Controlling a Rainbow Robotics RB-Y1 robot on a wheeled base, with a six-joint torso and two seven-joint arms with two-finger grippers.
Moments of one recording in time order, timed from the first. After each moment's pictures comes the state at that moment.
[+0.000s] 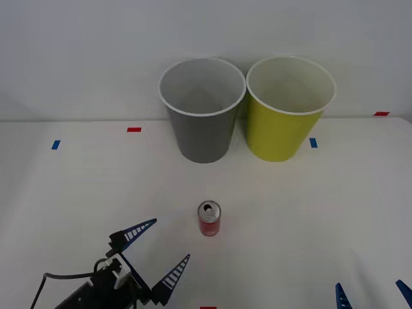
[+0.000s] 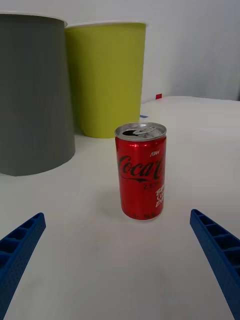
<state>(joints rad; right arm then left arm) 1.12 -0.46 0.24 -2.13 -0.25 -0.54 1.55 0.10 0.79 -0.87 -1.62 0.44 -0.63 -1.71</state>
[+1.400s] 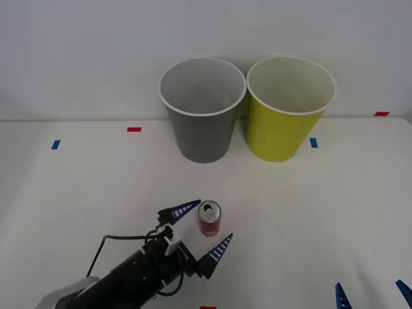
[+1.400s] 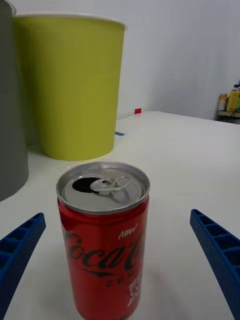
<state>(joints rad) 1.12 -0.46 0.24 -2.13 -0.25 -0.54 1.55 -0.19 0.62 -1.04 -1.45 0.57 -0.58 -1.70</state>
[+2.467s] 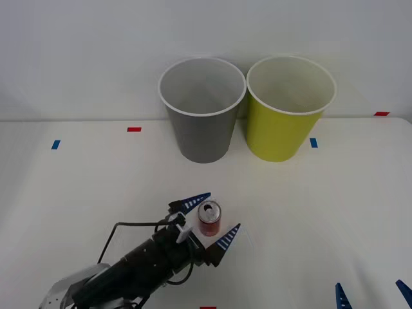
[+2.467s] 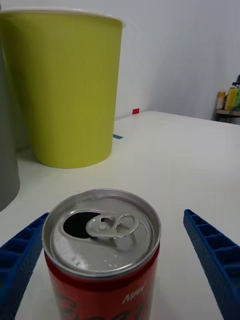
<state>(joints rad) 1.12 -0.46 0.24 -2.13 -0.25 -0.54 1.55 -0.25 0.59 -1.04 -1.44 0.58 -0.52 -1.70</state>
